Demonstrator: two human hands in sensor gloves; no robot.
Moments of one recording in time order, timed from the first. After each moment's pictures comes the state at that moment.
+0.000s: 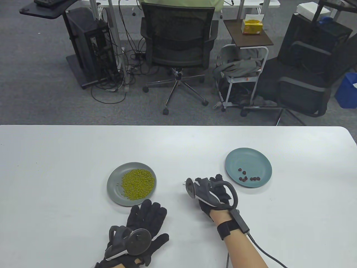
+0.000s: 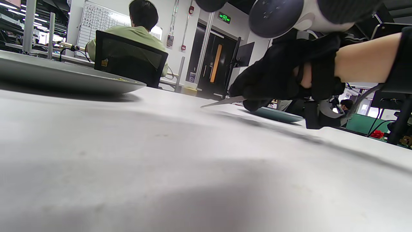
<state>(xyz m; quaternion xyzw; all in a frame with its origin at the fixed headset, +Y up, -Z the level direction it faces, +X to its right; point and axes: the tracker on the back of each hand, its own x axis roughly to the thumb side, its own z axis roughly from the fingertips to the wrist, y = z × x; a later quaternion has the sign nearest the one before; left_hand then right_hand) -0.159 -0.750 -0.259 0.01 -0.25 0.12 0.96 0.063 -0.766 -0.417 -0.06 0.04 -0.98 0.17</state>
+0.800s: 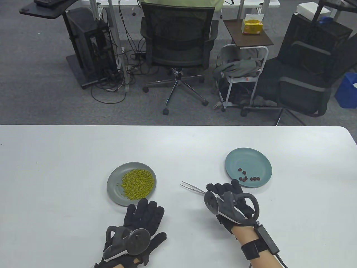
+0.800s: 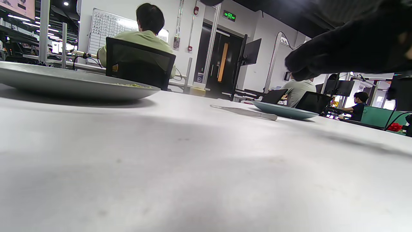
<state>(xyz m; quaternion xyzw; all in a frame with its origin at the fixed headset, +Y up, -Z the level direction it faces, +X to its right) -0.163 -0.746 -0.258 0.01 -0.23 0.09 0.97 0.128 -0.718 -0.339 -0.09 0.09 -0.99 0.07</state>
